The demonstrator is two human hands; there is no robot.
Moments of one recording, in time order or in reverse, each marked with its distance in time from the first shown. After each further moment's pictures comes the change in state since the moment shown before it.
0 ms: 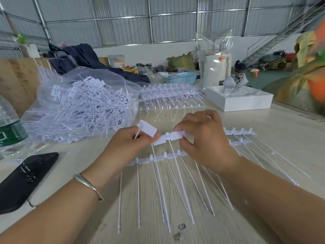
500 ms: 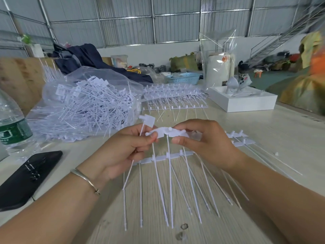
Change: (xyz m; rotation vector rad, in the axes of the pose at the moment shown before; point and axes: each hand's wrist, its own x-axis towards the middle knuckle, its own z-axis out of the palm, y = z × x) left_hand -0.004 0.012 -0.008 -0.482 -0.242 -0.180; right_hand -0.002 0.005 0.000 0.703 -0.131 0.150
